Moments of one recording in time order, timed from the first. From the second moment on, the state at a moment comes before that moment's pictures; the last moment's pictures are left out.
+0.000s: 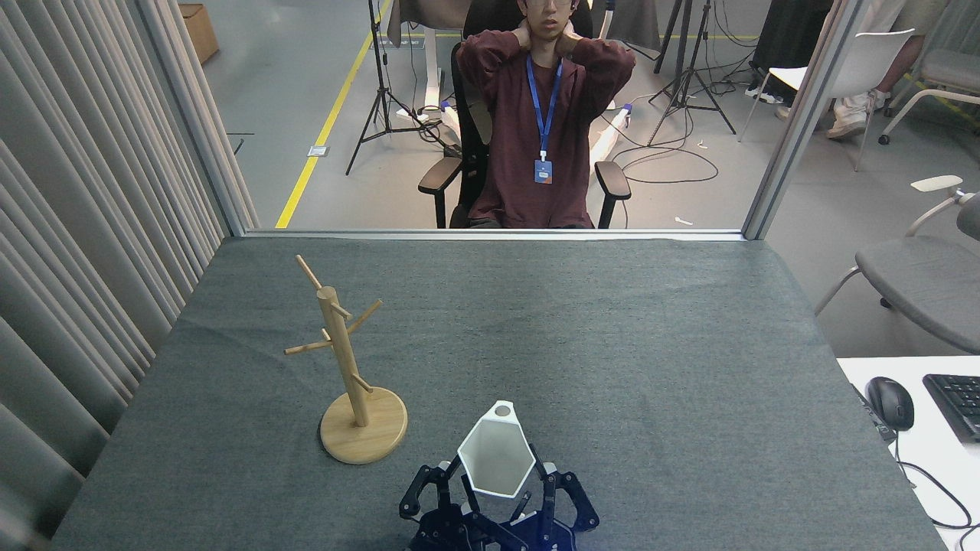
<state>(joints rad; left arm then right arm) 0.01 -0.09 -0.39 -1.34 -1.81 -0.13 0.34 0.17 0.20 0.36 -1.55 1.87 -0.04 -0.35</state>
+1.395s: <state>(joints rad) -0.01 -0.08 -0.38 -1.36 -1.81 -0.13 0.33 0.19 0.20 0.44 -1.54 1.89 0.00 -0.40</state>
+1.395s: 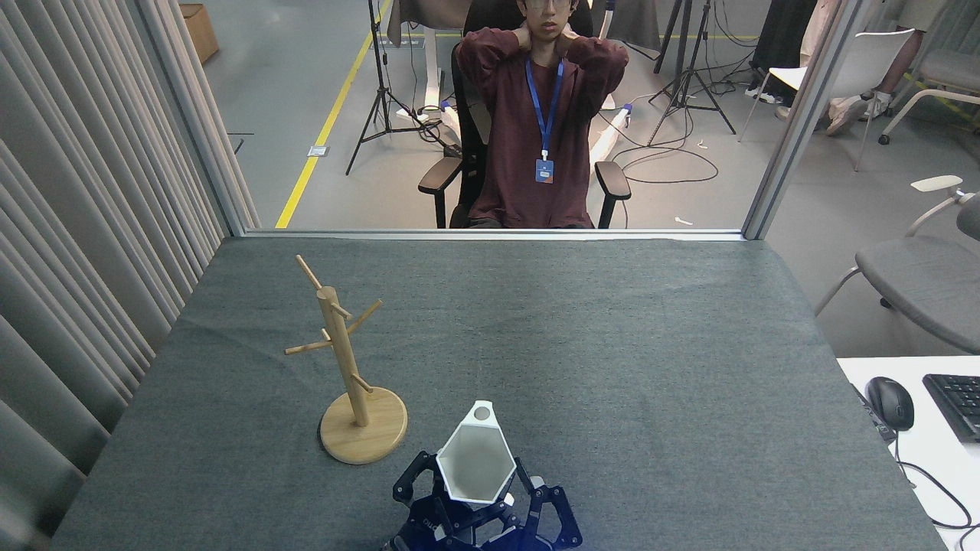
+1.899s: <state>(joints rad) -0.02 -0.09 -0.38 -1.34 -1.81 -0.13 0.35 0.16 0.21 0.45 -1.74 1.84 0.11 -0.49</state>
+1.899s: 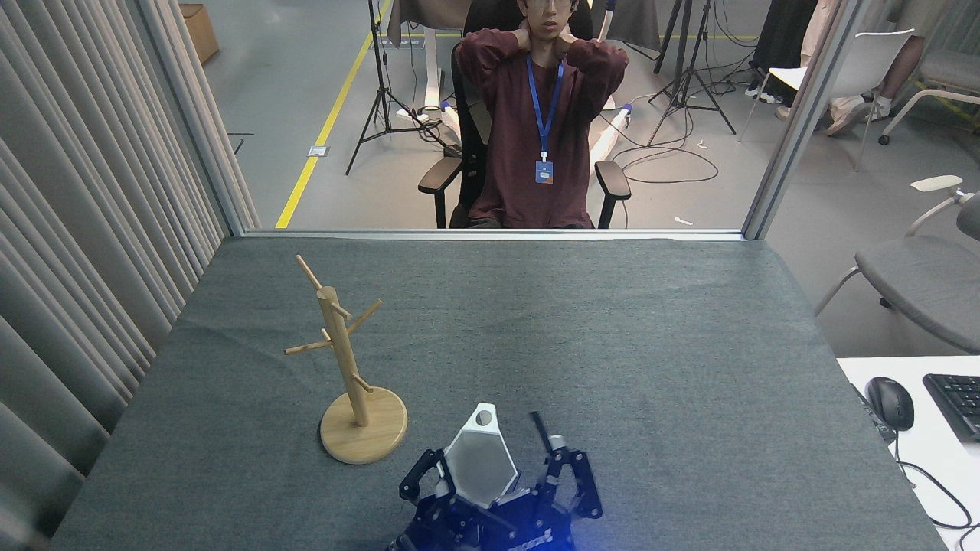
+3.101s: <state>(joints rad) 0.08 -0.03 0.01 -1.52 -1.83 0.03 0.34 0.24 0.13 0.06 -1.60 1.64 0.08 -0.33</state>
